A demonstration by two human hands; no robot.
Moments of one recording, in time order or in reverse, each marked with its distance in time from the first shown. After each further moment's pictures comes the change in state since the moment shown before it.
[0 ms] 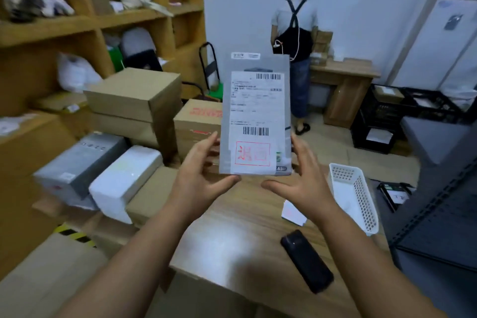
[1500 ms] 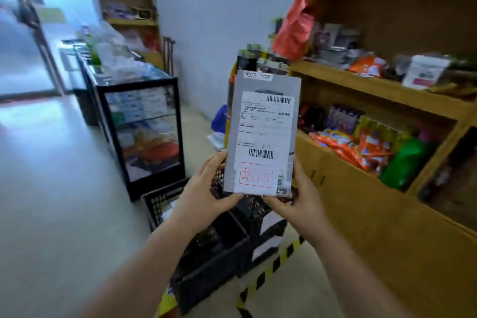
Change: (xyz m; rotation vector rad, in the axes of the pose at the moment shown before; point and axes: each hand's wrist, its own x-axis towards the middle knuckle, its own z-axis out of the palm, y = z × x) left_hand -0.723 0.176 -0.537 1.109 1.511 -1.019; right_hand -0.506 -0.587 0.632 0.808 -1.866 -0.913
